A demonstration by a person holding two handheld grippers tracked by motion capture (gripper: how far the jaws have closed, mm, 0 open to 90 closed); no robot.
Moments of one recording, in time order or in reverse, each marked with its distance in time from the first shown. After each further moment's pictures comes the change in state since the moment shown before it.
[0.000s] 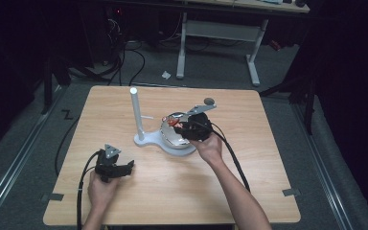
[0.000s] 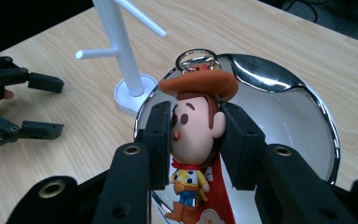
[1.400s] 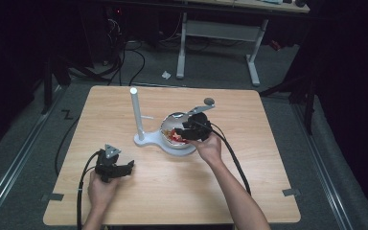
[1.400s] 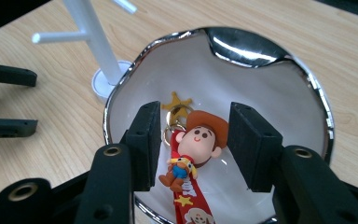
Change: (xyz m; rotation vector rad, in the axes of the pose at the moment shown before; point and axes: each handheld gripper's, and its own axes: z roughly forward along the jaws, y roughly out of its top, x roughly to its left) left arm 0.000 0.000 0.000 0.000 -0.001 0.001; right arm -0.010 -0.006 0.012 0.044 -0.036 0.045
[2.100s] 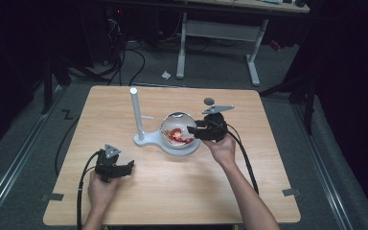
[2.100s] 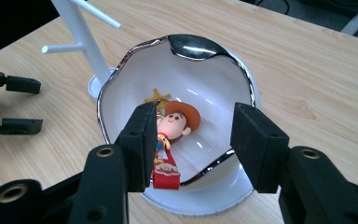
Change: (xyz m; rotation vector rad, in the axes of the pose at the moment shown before) left arm 0.000 0.000 0.000 0.000 0.000 0.000; right arm -0.017 -0.012 -0.045 -0.049 -0.026 0.047
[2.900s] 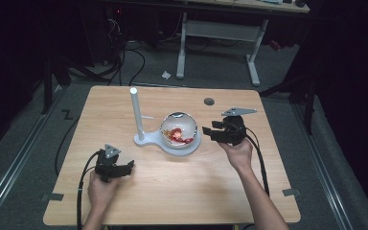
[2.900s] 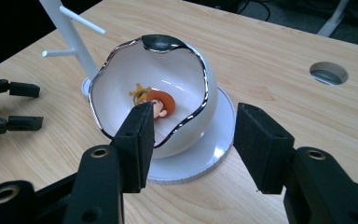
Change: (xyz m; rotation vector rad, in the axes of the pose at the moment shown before) left arm 0.000 0.000 0.000 -0.001 -0.001 -0.002; right arm -0.017 -0.017 -0.048 -0.049 -0.038 0.057
